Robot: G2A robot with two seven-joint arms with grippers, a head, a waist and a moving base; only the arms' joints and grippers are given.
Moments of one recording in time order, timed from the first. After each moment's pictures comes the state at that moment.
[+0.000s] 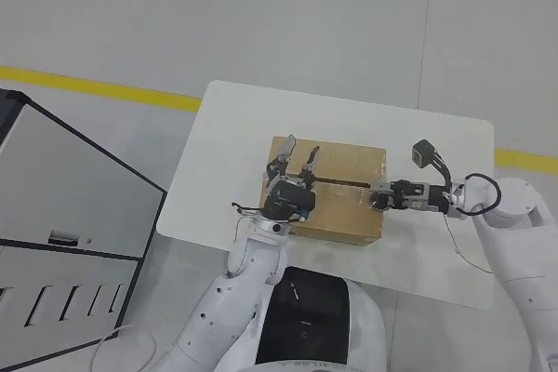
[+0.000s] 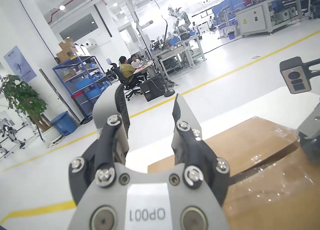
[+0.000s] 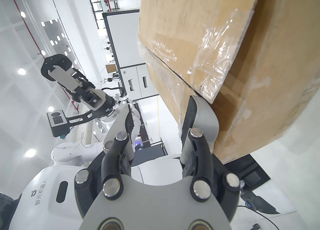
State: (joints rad) left arm 1.49 -1.53 -1.09 -1.65 2.03 0.31 0.37; right arm -1.11 -0.98 1.29 -1.31 0.29 -0.03 1.27
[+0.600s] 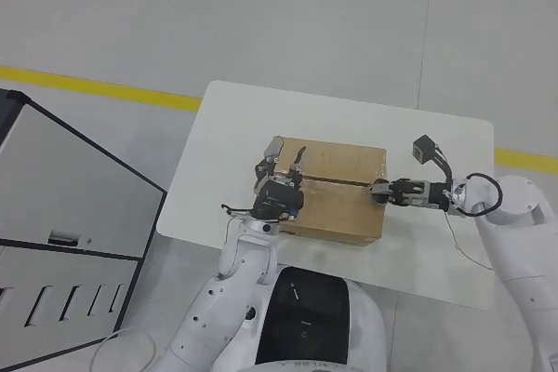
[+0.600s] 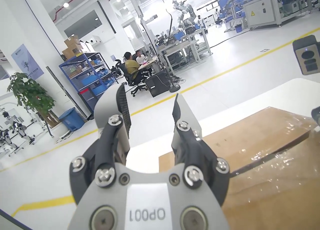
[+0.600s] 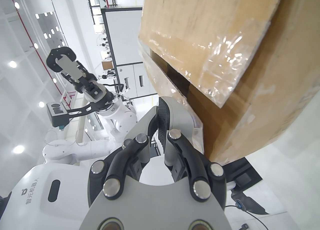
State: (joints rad) left arm 1.52 -1.52 -1.13 -1.67 2.04 0.31 0.36; right arm -1.11 -0.97 1.29 -1.34 0.29 -0.09 1.25
